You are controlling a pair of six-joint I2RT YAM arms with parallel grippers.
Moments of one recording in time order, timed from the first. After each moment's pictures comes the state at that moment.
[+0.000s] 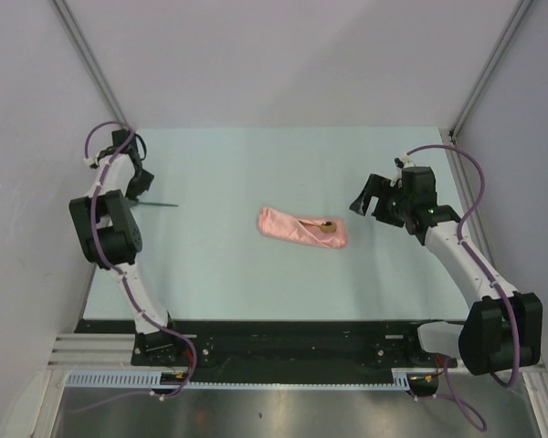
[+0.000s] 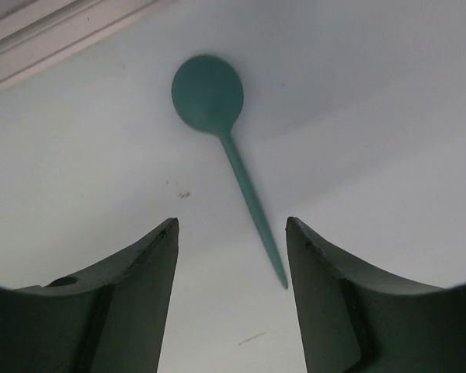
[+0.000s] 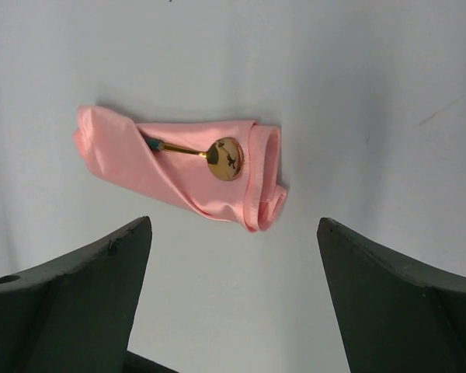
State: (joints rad) left arm 0.25 2.00 1.62 -0.75 -0.34 -0.83; right arm 0.16 1.24 0.93 -0.37 -0.24 0.47
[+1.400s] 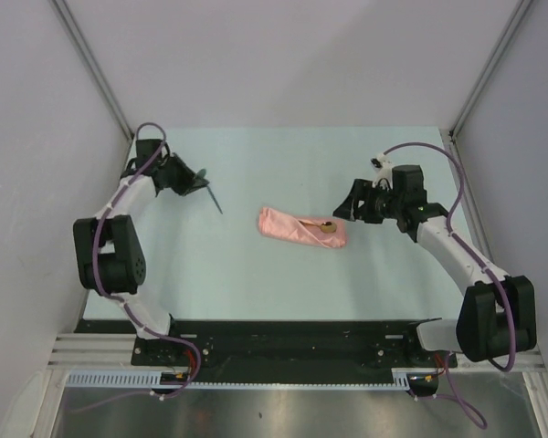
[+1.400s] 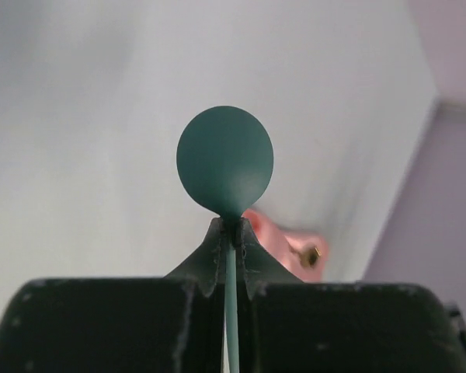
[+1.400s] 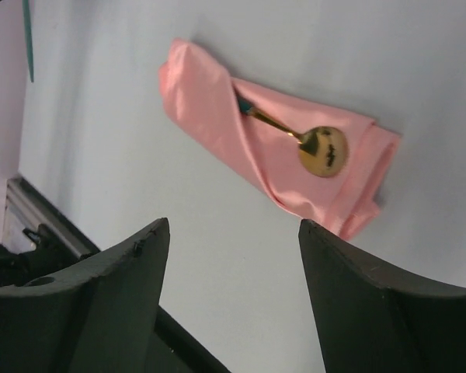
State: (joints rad) left arm 0.10 1.76 1.30 -0.40 0.40 -0.75; right arm 0.20 1.31 0.92 -0.28 -0.51 0.37
